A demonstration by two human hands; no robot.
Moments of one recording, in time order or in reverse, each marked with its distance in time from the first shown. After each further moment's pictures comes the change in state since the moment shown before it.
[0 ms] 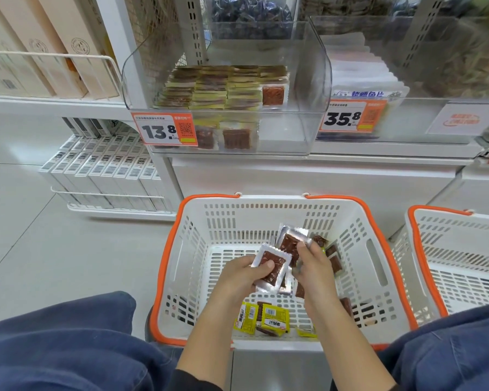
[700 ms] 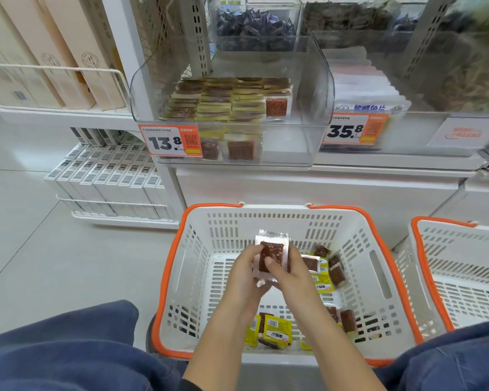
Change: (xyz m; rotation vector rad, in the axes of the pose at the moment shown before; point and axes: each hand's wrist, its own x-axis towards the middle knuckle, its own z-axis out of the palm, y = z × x) left_hand -0.015 0.029 0.019 -0.365 0.011 0.054; right_hand -0.019 -0.008 0.026 -0.280 -0.256 -0.117
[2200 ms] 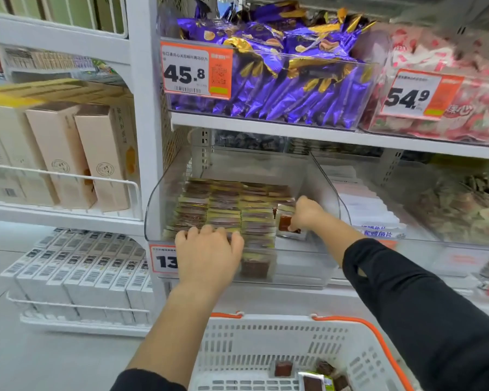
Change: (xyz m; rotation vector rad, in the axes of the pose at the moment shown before) left_hand 0.081 0.224 0.002 1.699 0.612 0.776; right_hand 0.250 -0.238 -0.009 -1.290 0.215 0.007
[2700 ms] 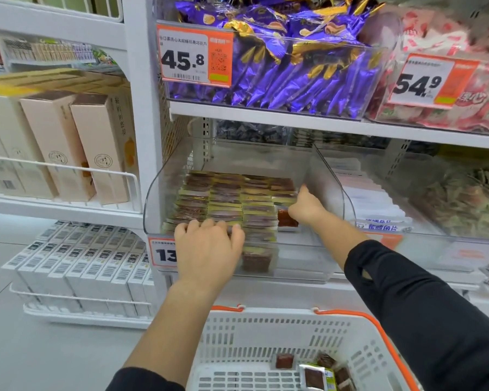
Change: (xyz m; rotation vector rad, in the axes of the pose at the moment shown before) left_hand -0.002 -0.002 0.005 -0.042 0.086 0.016; right_hand 0.004 -0.002 0.012 0.362 0.081 -0.021
